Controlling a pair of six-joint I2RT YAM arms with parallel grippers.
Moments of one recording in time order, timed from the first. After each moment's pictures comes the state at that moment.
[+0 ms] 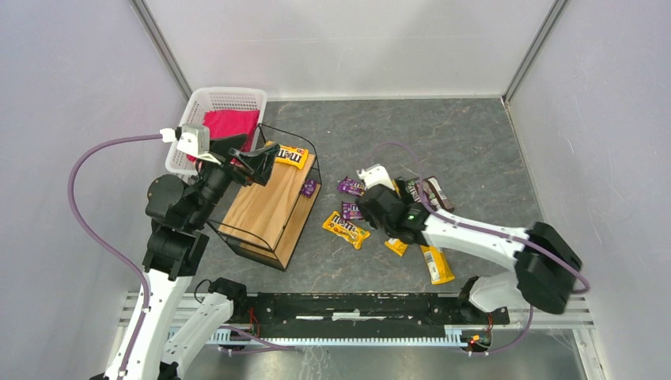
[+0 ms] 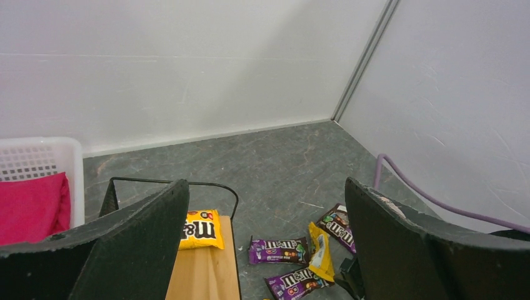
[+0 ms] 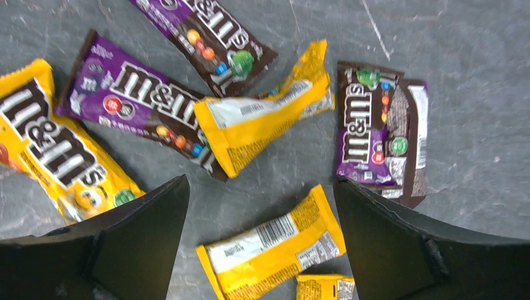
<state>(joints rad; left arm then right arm) -0.30 0.67 0.99 -0.13 0.19 -0.29 0.91 1.33 0.80 -0.34 0.58 0.22</state>
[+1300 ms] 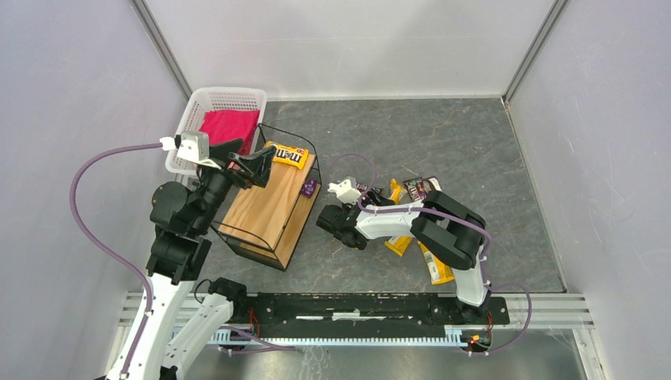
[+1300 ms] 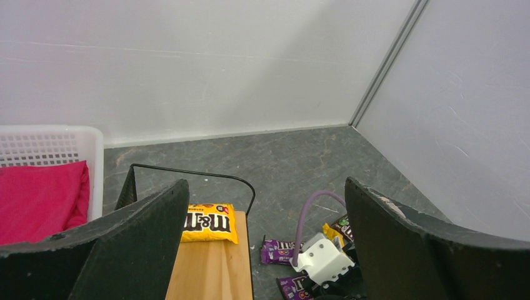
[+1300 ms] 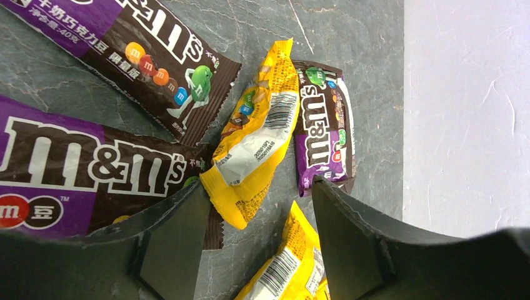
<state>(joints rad) -0.30 0.62 0.91 -0.10 0.11 -0.27 1.07 1.97 1.15 -0.60 1.17 0.47</state>
